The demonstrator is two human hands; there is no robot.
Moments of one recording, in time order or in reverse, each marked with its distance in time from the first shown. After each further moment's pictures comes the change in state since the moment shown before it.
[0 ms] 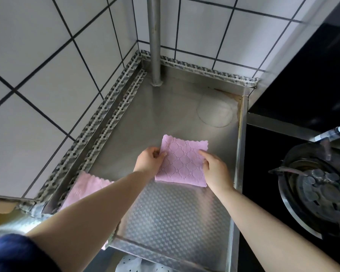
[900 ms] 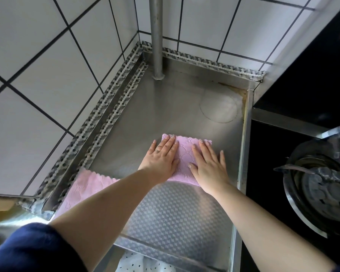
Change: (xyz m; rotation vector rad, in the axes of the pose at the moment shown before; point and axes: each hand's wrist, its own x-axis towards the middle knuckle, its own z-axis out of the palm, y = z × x) left_hand -0.004 -0.002 0.015 0.918 -0.177 0.538; right_hand 0.002 0.006 0.026 -0.542 -0.093 -0.222
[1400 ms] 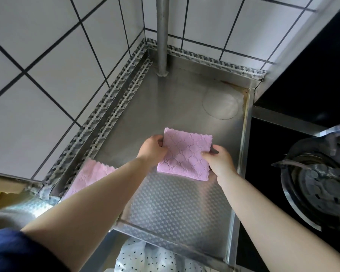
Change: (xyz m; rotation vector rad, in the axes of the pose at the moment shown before) left_hand -0.008 -0.009 -0.030 -0.841 0.069 -0.479; right_hand -0.002 -0.005 -0.039 1.155 -0.009 0.627
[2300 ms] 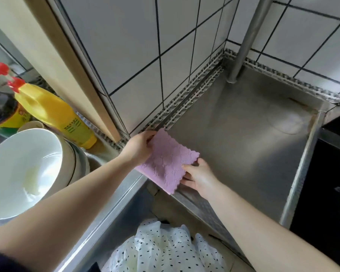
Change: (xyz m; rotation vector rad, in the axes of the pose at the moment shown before) left_hand -0.131 -0.119 -0.138 0.222 0.312 -0.025; right_hand -0.137 -0.007 0.146 0.218 -0.572 0.245
